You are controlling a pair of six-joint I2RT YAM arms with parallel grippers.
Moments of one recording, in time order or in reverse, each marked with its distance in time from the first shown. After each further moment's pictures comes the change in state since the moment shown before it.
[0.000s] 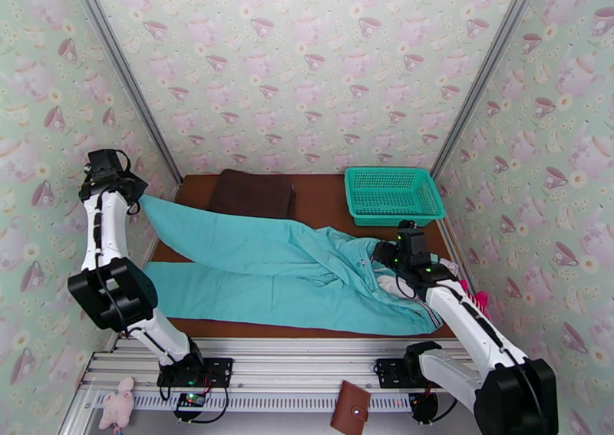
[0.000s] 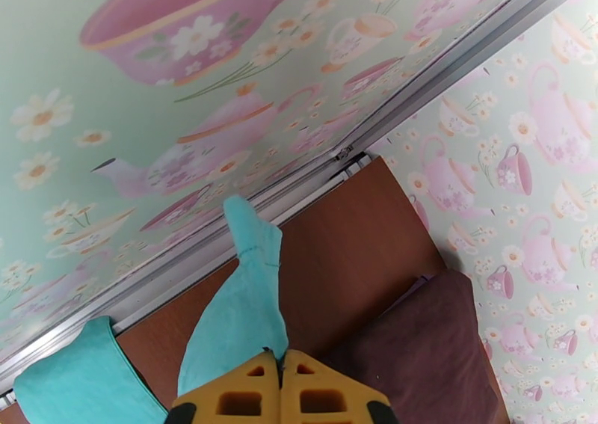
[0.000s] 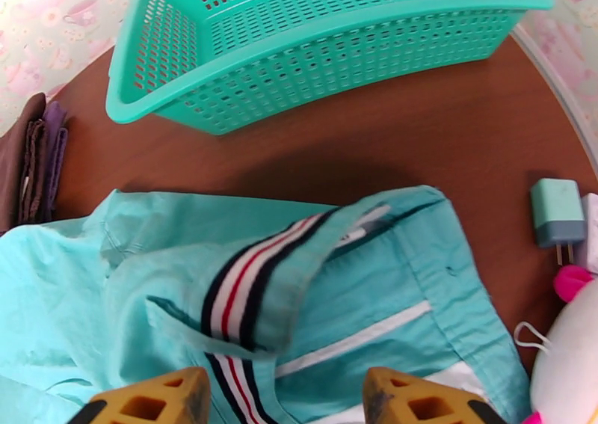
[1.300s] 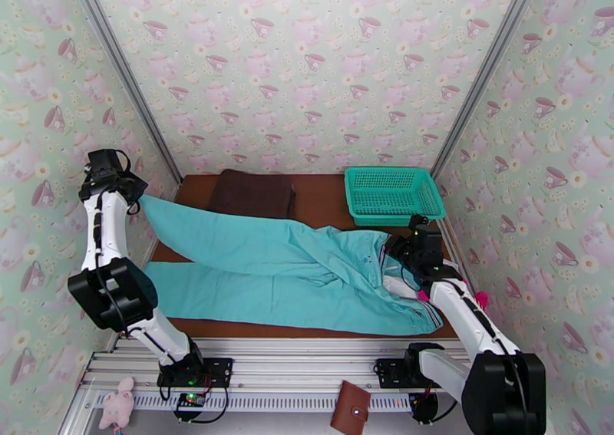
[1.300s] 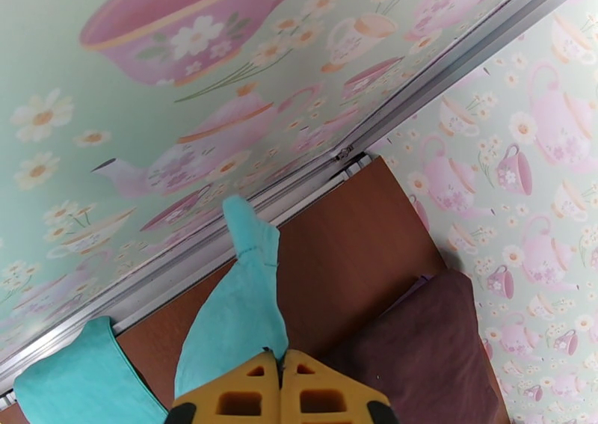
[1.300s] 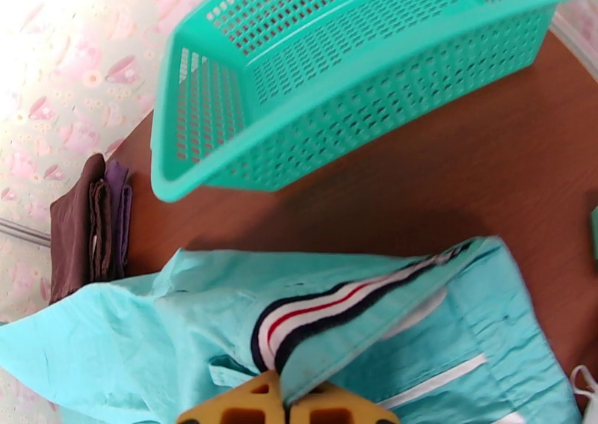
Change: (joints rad) left arm 0.000 0.000 0.000 0.000 -0.002 0.000; right arm -0.193 0.035 0.055 0.095 -0.214 0.037
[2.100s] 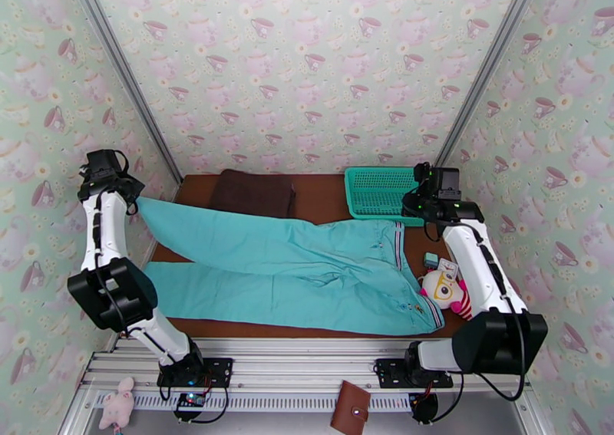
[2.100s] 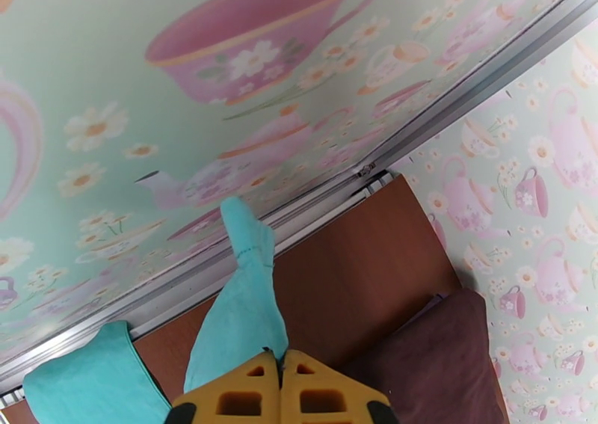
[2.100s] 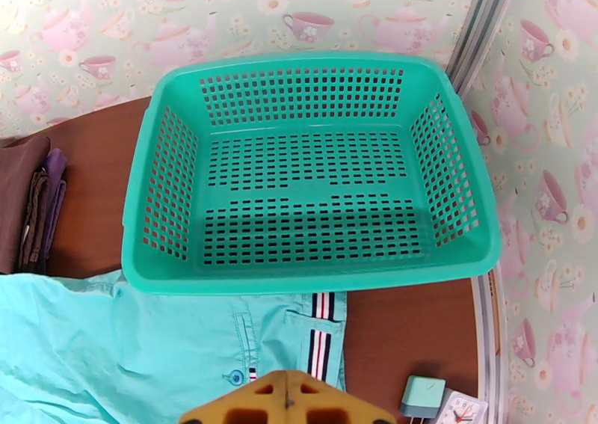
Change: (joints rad) left arm 0.012 0.000 0.000 -0.004 -0.068 -0.017; right arm -0.024 0.296 0.666 -0.447 0.139 -0.495
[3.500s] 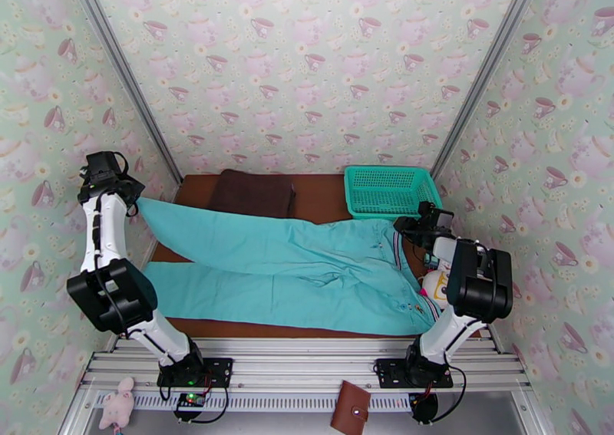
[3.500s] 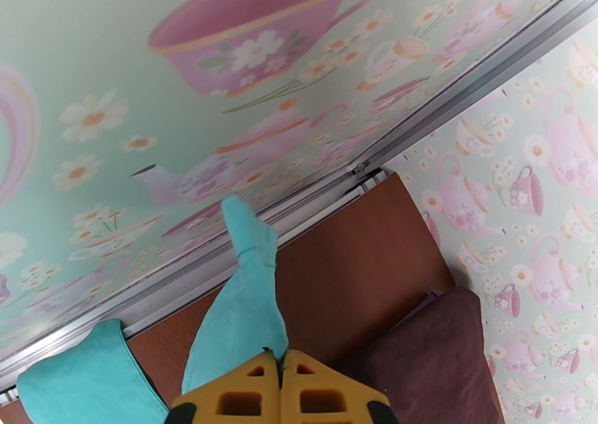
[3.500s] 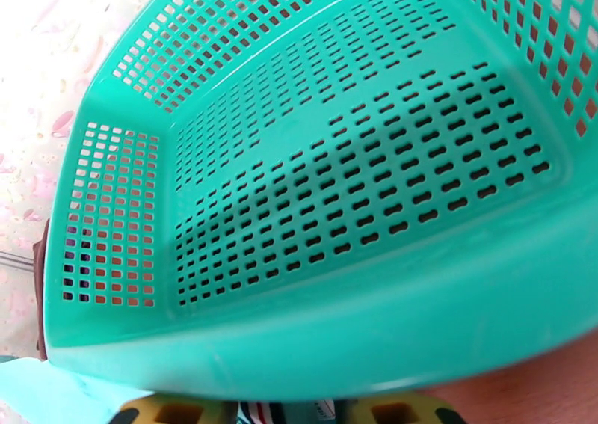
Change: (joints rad) left arm 0.002 -0.014 -0.033 0.027 0.029 -0.006; right arm -0.235 0.389 -0.447 0.863 -0.491 0.383
